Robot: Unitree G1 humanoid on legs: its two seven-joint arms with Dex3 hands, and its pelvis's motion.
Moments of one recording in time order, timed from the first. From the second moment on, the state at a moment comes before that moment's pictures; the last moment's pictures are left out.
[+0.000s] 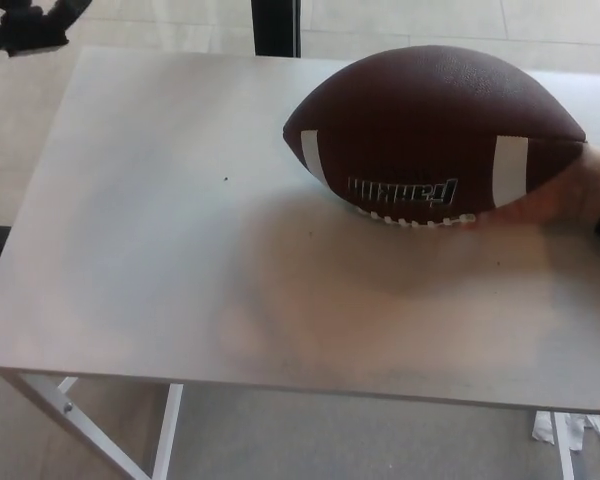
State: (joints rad) left_arm -0.97 0.64 -0.24 0.71 0.12 0.26 -0.13; right_arm -0.72 -0.71 -0.16 0.27 0.12 0.44 0.00
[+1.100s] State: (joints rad) left_arm 0.49 0.52 0.74 0.46 -0.08 0.13 -0.24; right_arm 0.40 -0.41 -0.95 -0.09 0.25 0.33 0.10
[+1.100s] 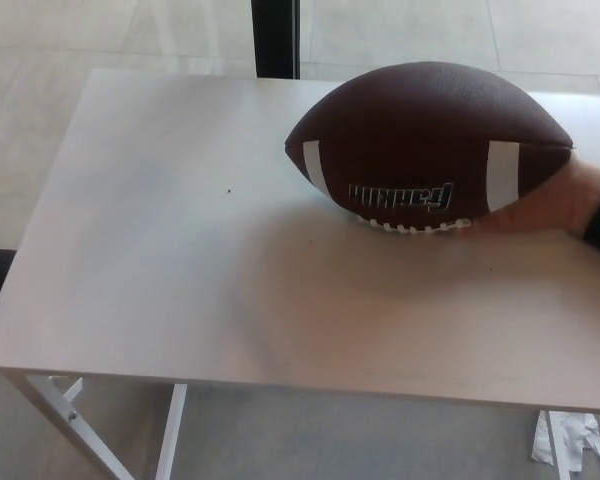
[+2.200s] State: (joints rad) left_arm 0.52 0.45 0.66 0.72 -0.19 0.18 -0.32; right_arm 0.19 -0.54 -1.13 0.52 0.33 0.47 -0.10
